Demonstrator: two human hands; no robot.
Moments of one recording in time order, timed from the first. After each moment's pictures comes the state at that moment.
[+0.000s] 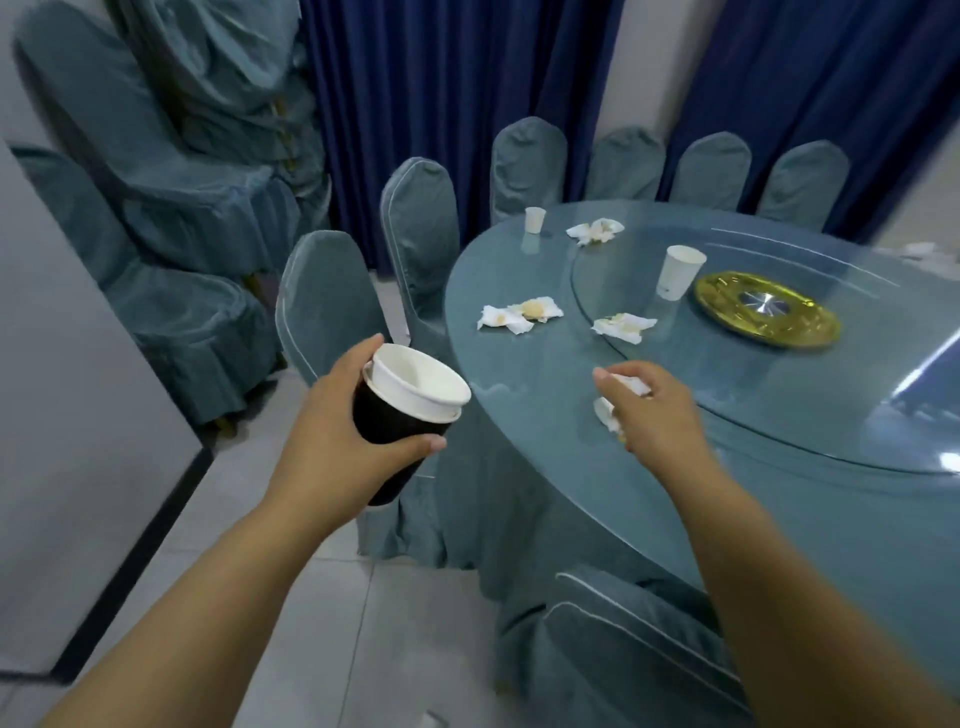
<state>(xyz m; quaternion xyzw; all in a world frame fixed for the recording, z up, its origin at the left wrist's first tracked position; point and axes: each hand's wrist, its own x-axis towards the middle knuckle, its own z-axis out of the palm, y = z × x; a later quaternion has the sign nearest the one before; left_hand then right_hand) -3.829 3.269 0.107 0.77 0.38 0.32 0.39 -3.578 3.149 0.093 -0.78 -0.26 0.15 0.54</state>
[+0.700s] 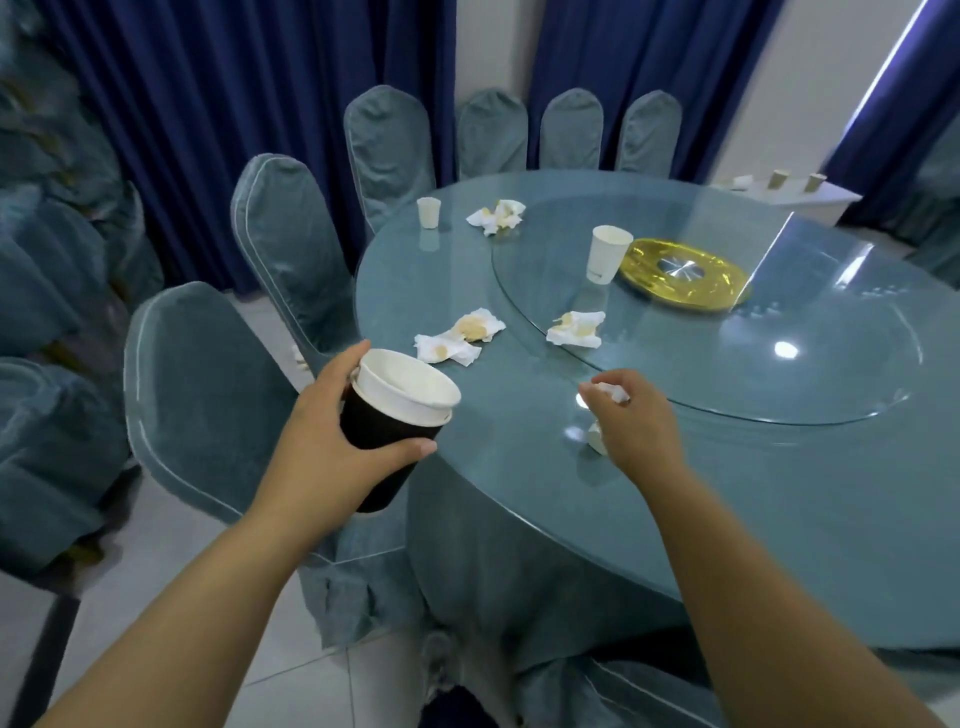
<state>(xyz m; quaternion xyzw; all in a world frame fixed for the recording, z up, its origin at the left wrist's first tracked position) -3.731 3.472 0.095 0.82 0.26 0.23 0.46 -3.529 3.276 0.062 -0.87 -0.12 0.04 0.48</state>
